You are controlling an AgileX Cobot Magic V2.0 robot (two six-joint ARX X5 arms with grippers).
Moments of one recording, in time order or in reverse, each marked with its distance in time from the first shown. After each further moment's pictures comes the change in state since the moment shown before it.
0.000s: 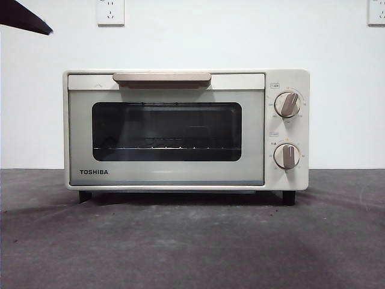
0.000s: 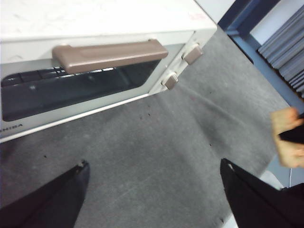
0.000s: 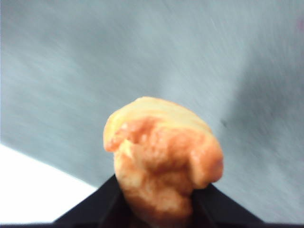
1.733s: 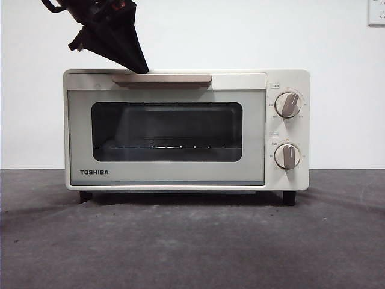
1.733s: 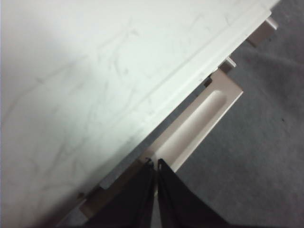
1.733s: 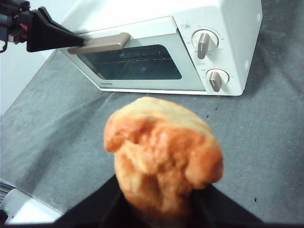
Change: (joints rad) left arm -0.073 0.735 0.588 -0.217 -0.129 0.411; right arm 0.000 -0.295 0.000 0.153 -0.002 0.111
